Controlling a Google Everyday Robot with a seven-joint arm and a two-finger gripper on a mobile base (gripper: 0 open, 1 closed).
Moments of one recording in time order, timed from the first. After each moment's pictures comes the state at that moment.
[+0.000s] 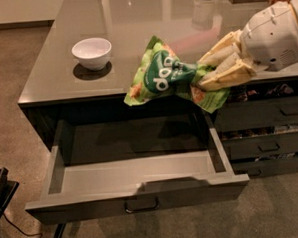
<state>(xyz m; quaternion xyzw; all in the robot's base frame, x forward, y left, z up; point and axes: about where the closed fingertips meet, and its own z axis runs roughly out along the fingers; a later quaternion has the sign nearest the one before) 0.478 -0.123 0.988 -0.65 0.61 0.19 0.41</state>
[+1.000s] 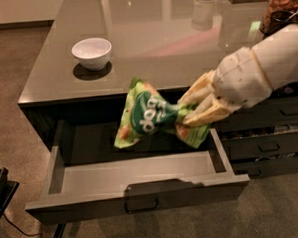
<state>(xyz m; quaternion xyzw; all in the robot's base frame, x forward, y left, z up) 0.452 -0.091 0.920 -0.70 0.57 0.21 0.37</state>
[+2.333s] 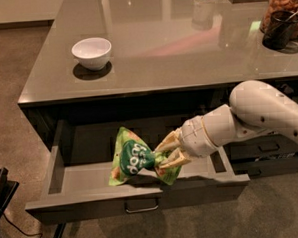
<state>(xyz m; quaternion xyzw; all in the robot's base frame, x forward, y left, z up) 0.461 -0.042 0.747 -0.73 0.54 0.22 0.36</state>
